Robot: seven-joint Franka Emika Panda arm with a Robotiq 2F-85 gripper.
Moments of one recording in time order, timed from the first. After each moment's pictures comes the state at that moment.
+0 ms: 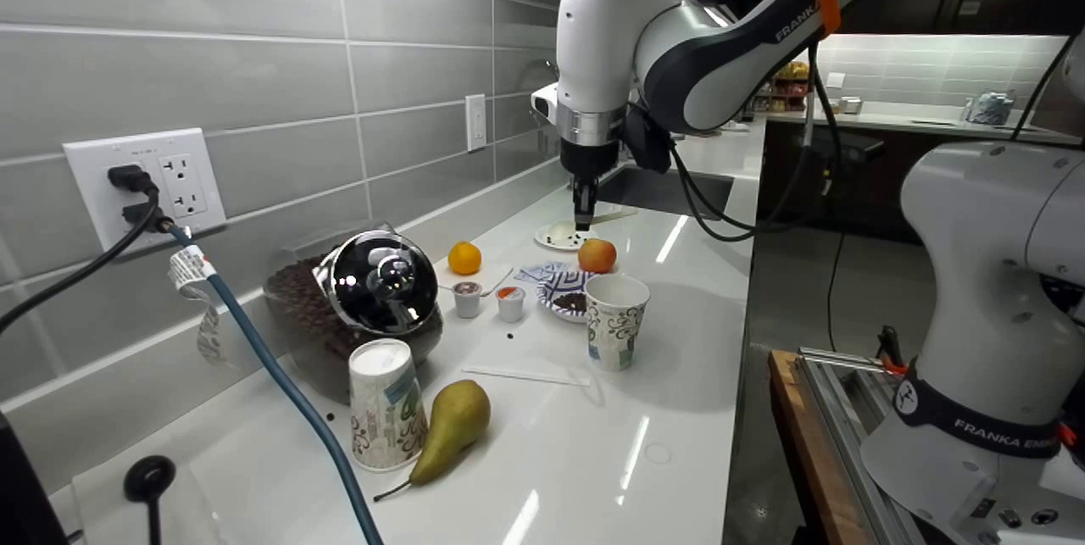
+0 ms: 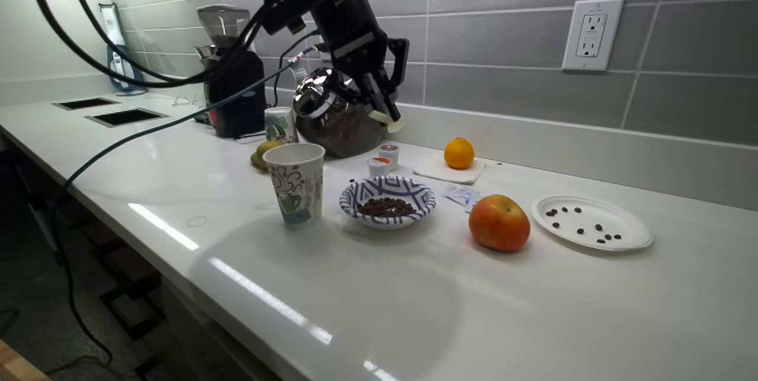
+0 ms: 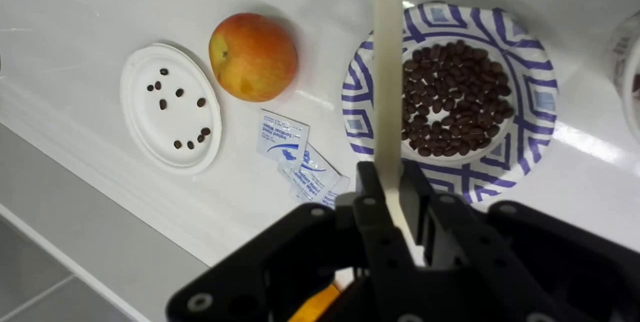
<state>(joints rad) 0.63 -0.24 -0.81 -2.45 -0.84 2.26 0.23</state>
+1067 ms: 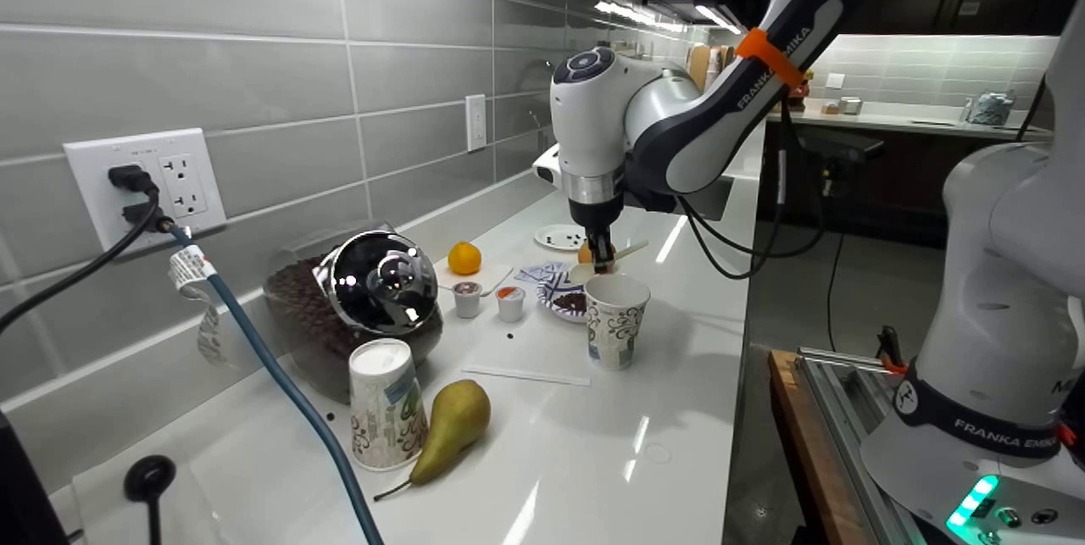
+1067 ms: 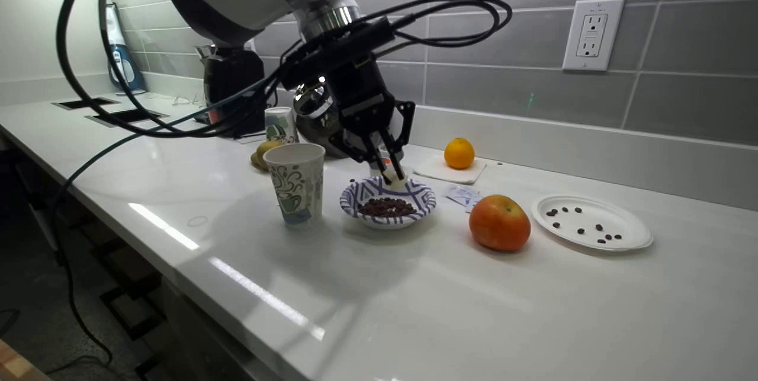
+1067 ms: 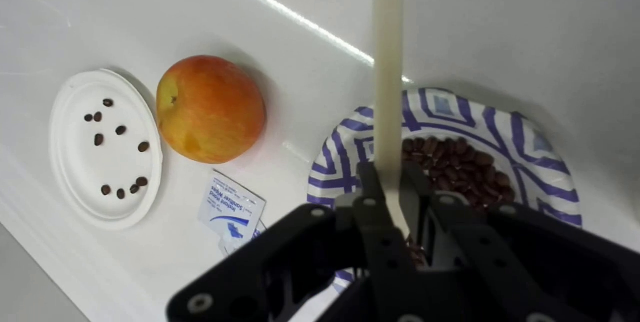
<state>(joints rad) -0.04 -0.02 -0.21 -2.49 -0.75 2.39 0.02</state>
